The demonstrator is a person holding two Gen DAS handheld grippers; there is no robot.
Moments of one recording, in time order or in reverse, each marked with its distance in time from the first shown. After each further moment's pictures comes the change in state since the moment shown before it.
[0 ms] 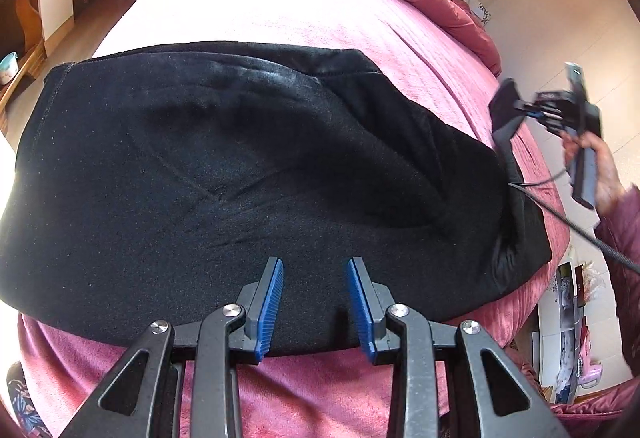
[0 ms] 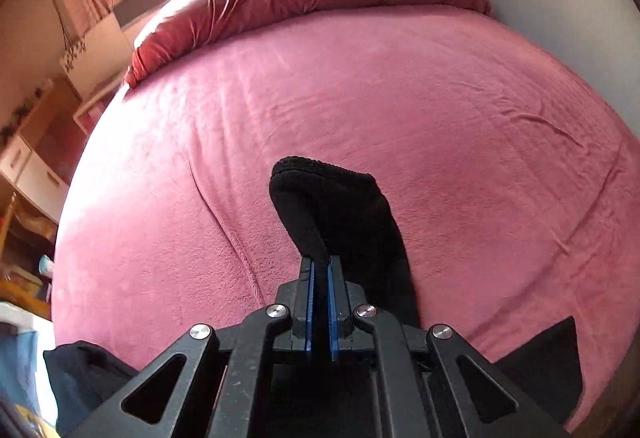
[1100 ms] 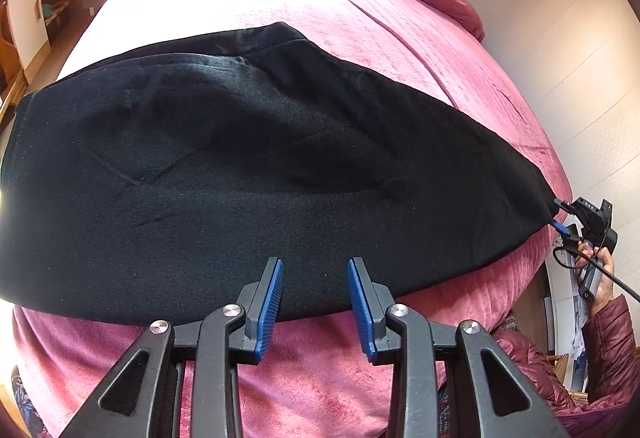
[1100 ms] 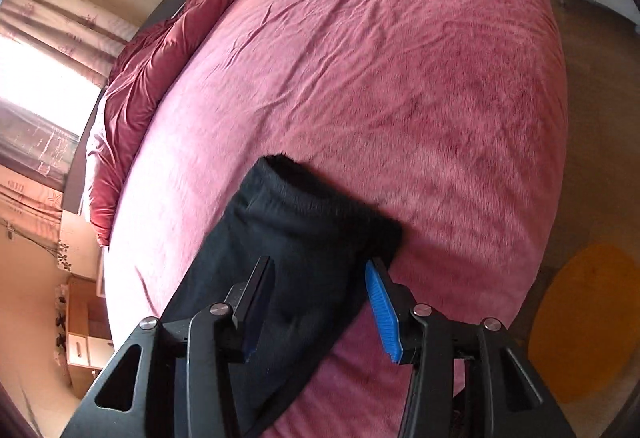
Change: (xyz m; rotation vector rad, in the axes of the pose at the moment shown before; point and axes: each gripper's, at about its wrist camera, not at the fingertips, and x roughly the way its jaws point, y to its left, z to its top) left arm 0.010 -0.061 -0.014 0.121 0.069 0.023; right arm -0.047 -0.297 -0.191 0.718 -0.034 0.079
